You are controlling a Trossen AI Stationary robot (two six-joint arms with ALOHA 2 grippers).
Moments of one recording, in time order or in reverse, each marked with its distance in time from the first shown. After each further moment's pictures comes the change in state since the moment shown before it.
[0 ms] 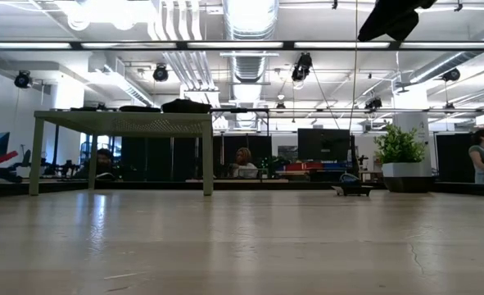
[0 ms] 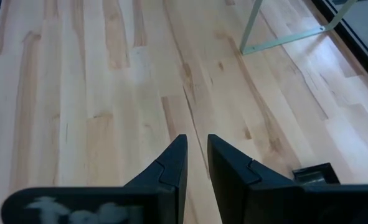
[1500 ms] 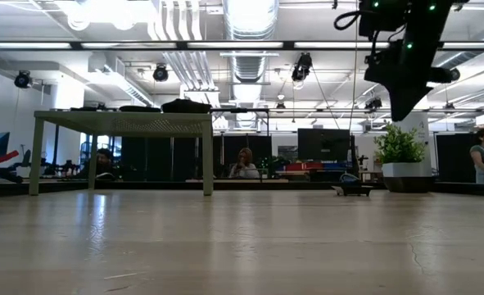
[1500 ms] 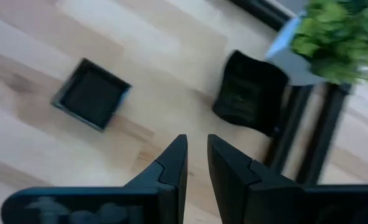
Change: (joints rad) left arm -0.078 0.274 -0.140 0.723 -0.202 0.346; right arm -0.657 -0.006 -0.095 -0.391 0.074 0.235
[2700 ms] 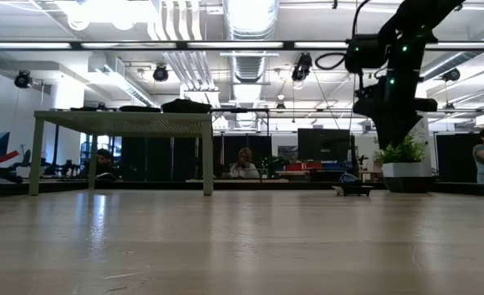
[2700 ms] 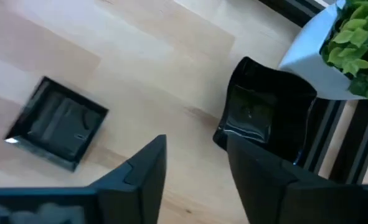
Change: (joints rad) left arm 0.002 0.000 0.006 0.031 0.000 0.022; right arm -0.264 0.134 -0.079 0.242 -0.128 -0.214
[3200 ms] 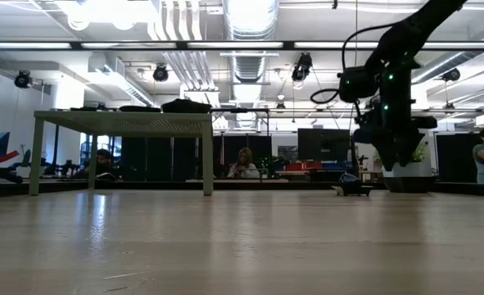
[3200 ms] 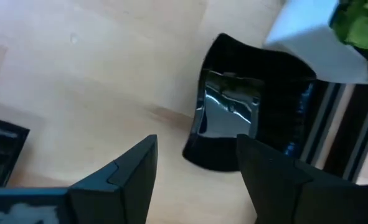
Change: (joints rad) left arm 0.000 0.000 -0.001 0.000 0.006 0.000; right arm -0.127 0.190 -0.003 0.044 0.003 -0.020
